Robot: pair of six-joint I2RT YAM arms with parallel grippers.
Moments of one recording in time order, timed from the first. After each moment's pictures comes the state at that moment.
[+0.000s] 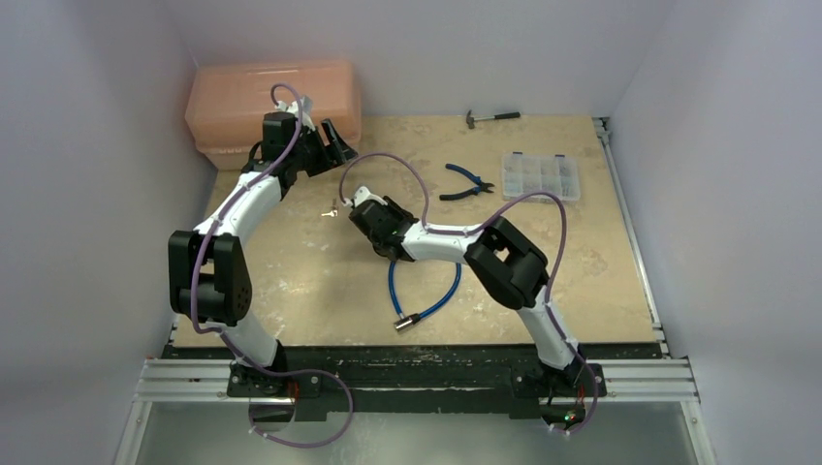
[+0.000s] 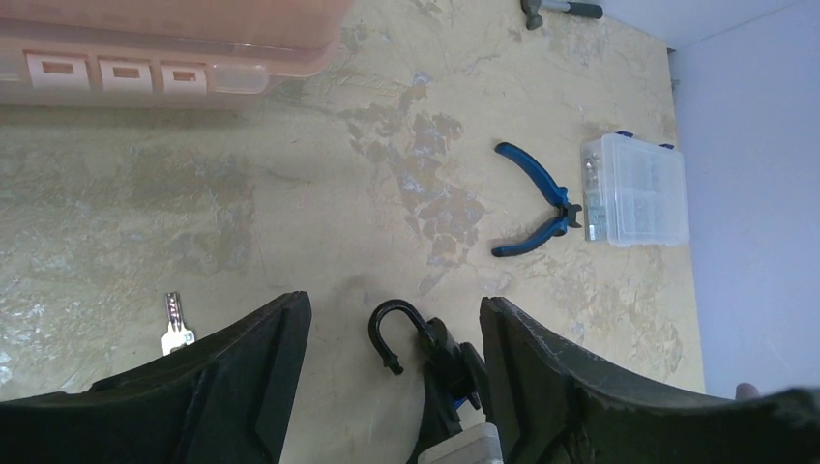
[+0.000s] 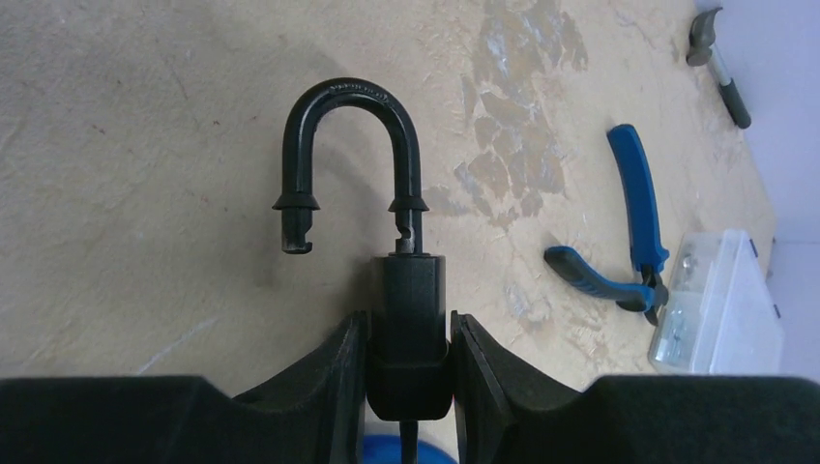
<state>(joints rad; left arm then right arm) -0.11 1.68 1.30 -0.14 0.35 -0.51 0.95 2.18 1.51 -0.17 0.77 -0.15</state>
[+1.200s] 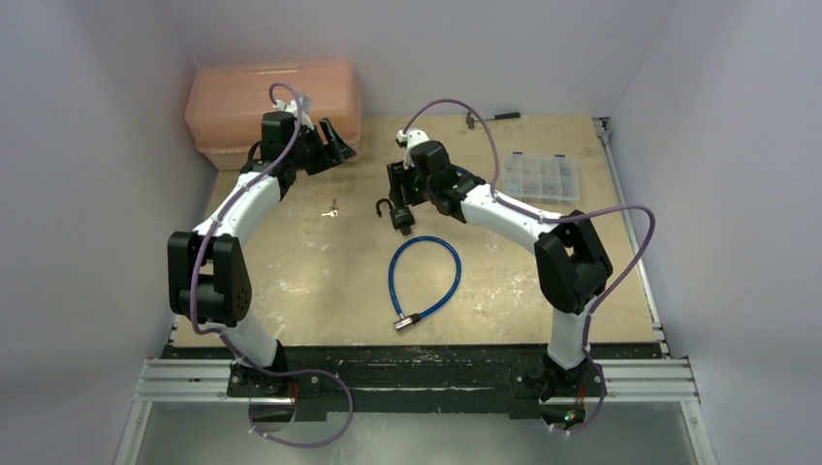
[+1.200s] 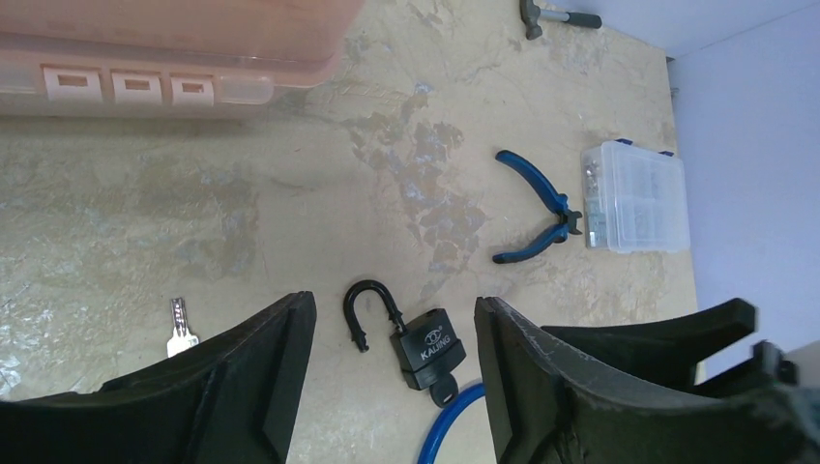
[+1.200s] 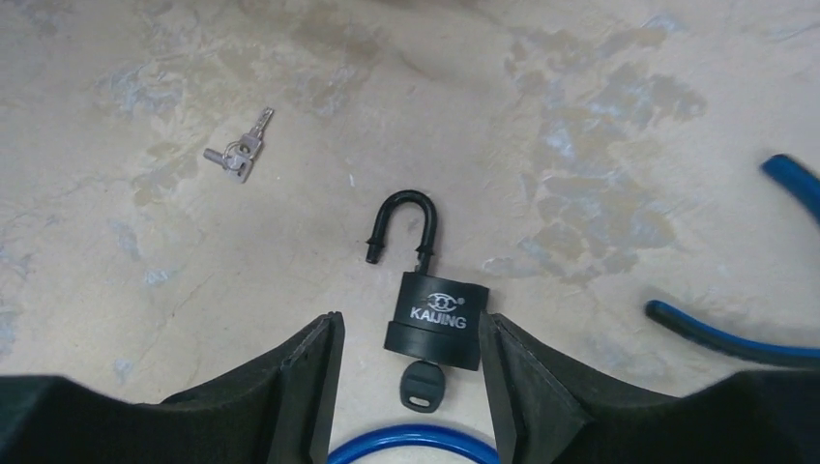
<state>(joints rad) -0.10 1.67 1.29 -0.13 0.34 -0.51 0.69 1.88 1.46 -0.15 0.07 0.22</state>
